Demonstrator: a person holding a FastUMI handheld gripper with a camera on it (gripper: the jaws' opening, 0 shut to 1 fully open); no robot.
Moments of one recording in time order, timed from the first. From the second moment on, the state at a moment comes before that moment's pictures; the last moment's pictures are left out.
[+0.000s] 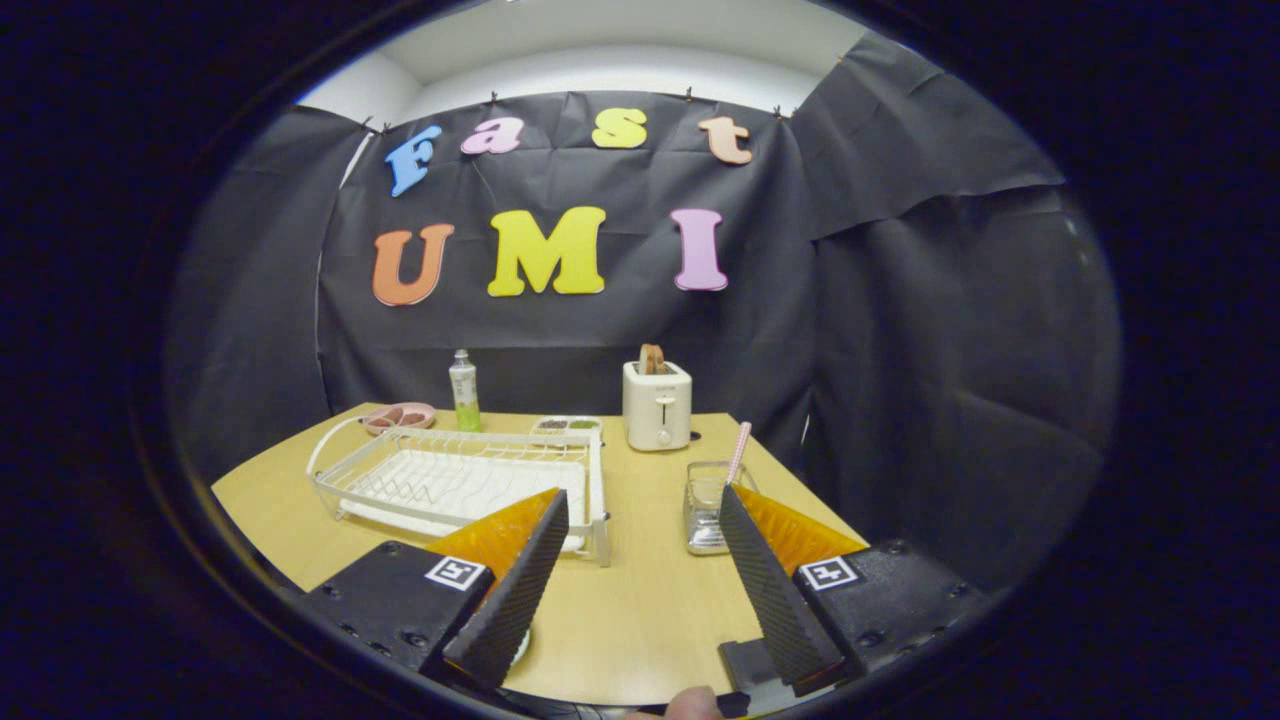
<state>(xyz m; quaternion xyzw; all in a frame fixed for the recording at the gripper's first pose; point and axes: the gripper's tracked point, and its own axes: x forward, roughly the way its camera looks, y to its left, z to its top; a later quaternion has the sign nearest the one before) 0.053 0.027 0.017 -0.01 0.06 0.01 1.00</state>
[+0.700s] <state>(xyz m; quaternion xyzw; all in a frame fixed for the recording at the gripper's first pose) 0.234 -0.056 0.006 0.01 0.10 0.07 0.99</state>
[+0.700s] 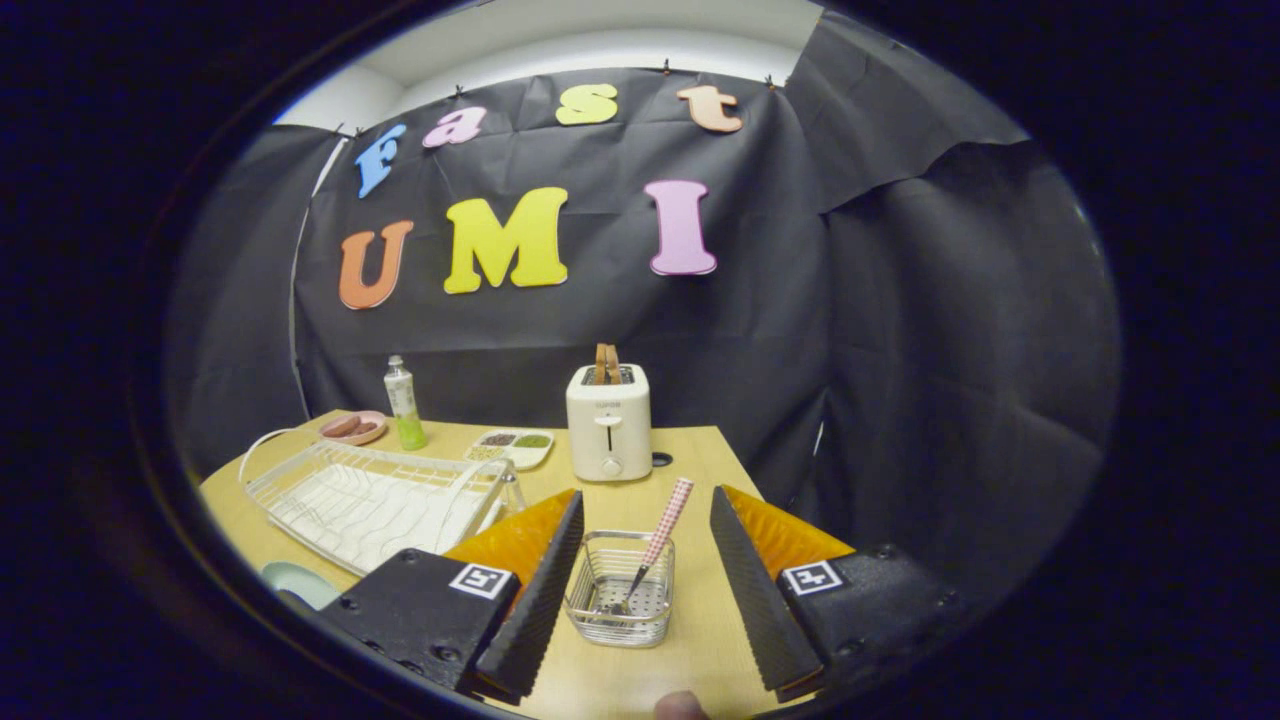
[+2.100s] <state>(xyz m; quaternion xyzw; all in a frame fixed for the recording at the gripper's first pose) 0.309 -0.062 0.017 0.07 0.12 0.07 0.99</state>
